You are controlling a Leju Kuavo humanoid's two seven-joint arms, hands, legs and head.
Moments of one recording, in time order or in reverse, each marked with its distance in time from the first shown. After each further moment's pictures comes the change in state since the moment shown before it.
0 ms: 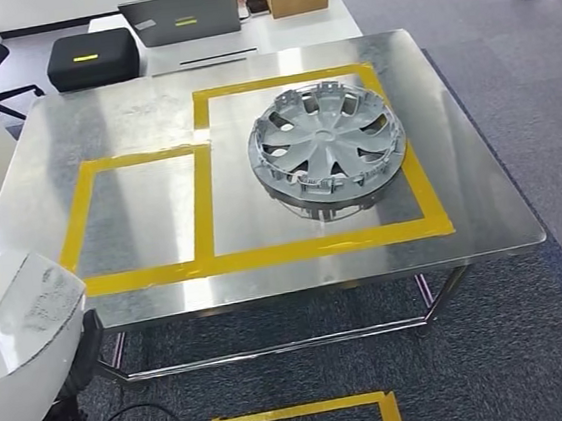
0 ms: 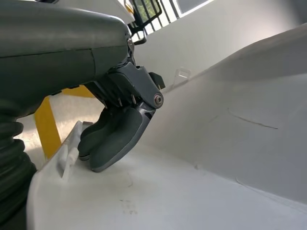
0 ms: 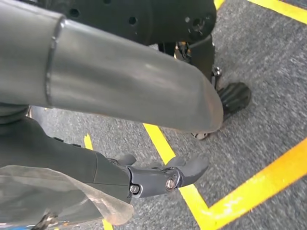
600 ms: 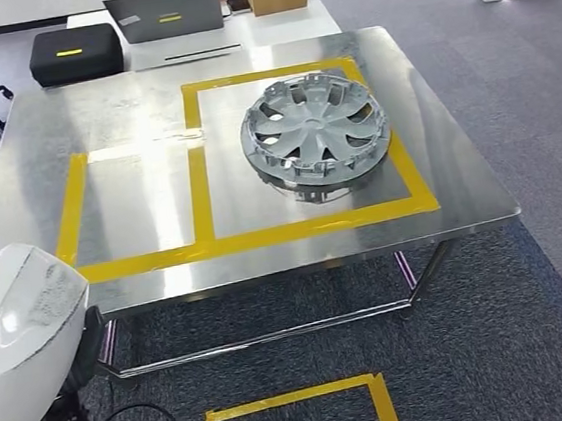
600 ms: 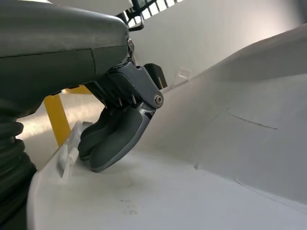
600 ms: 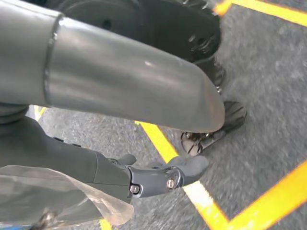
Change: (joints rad) left arm -0.002 -0.001 0.002 0.000 0.000 0.001 0.000; right arm -0.011 0.000 0.000 0.000 0.000 0.000 0.000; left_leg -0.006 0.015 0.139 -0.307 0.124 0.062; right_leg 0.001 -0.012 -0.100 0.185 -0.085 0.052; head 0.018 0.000
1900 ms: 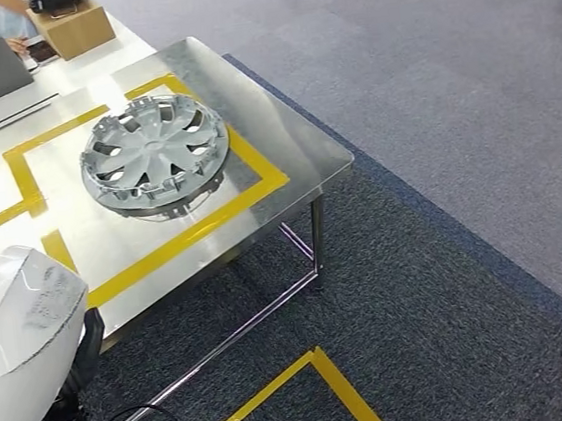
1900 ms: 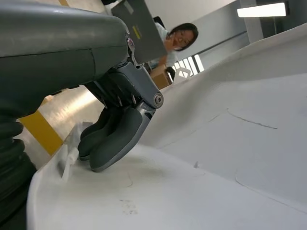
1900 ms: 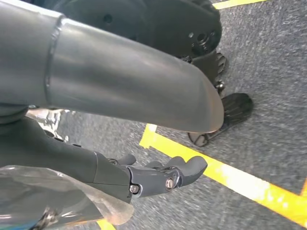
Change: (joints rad) left arm -0.001 0.001 -0.001 0.002 0.000 -0.001 0.000; right arm 0.008 -0.003 0.000 0.000 0.000 0.000 0.000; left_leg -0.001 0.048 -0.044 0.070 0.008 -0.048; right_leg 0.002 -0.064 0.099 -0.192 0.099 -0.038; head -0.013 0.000
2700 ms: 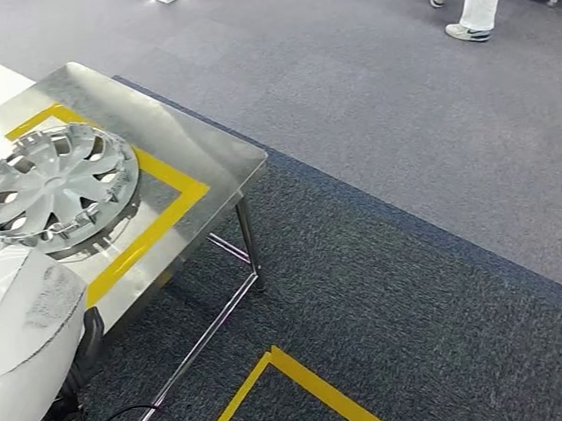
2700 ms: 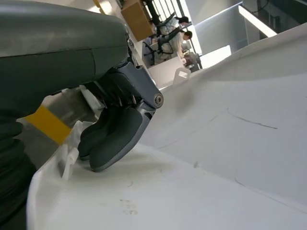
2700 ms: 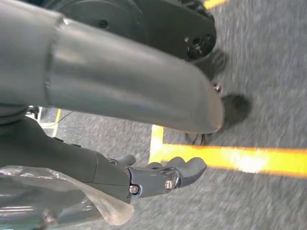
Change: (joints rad) left arm 0.002 0.000 0.001 -0.001 0.000 0.001 0.001; right arm -0.008 -0.003 0.000 0.000 0.000 0.000 -0.001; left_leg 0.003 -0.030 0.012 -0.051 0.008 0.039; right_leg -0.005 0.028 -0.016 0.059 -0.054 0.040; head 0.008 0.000
